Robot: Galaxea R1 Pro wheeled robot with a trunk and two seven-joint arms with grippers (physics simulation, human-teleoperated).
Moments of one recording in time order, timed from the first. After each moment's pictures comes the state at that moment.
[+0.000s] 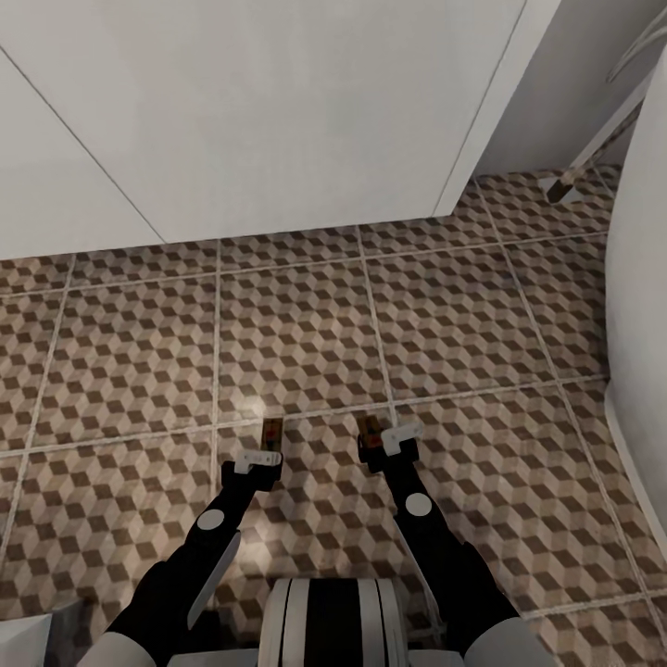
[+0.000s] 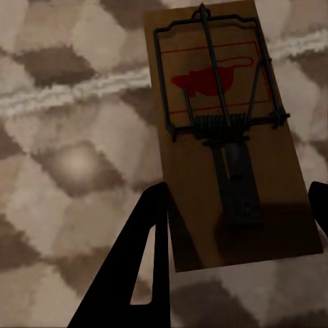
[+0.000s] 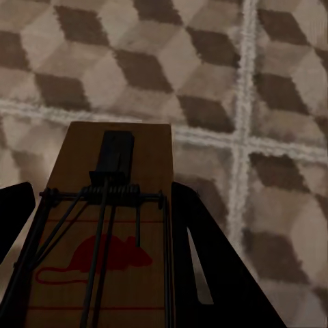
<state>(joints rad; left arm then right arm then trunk) -0.47 0.02 -0.30 -1.04 0.12 0.09 0.16 -0.50 0.12 0.27 -1.08 0.20 0.11 -0.15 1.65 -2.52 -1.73</state>
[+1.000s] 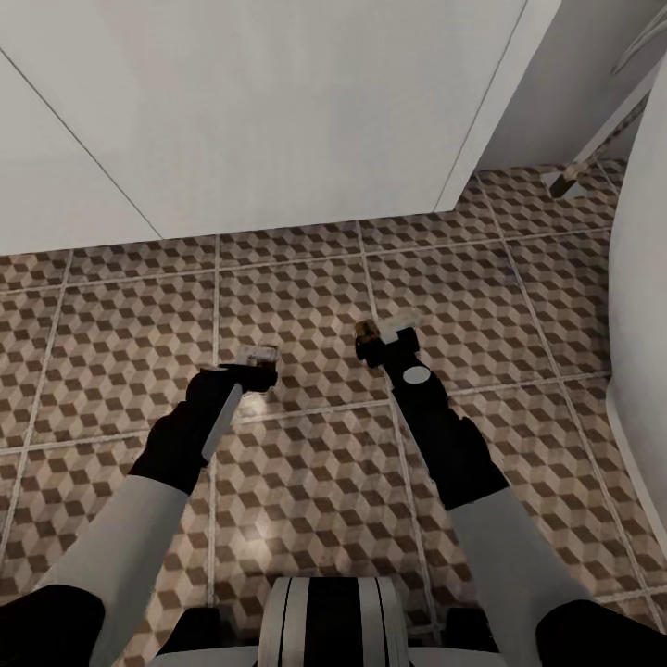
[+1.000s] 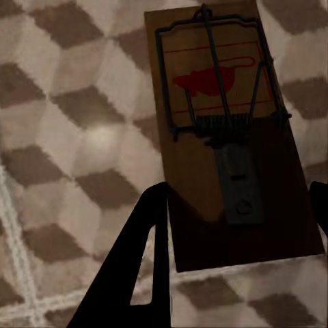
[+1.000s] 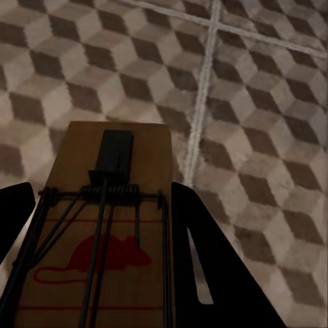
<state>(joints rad) -0.92 -0.02 -0.21 -1.10 0.12 0.79 0.15 -0.88 0.14 0.27 -1.22 0.26 0.48 -0.04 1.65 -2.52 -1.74</state>
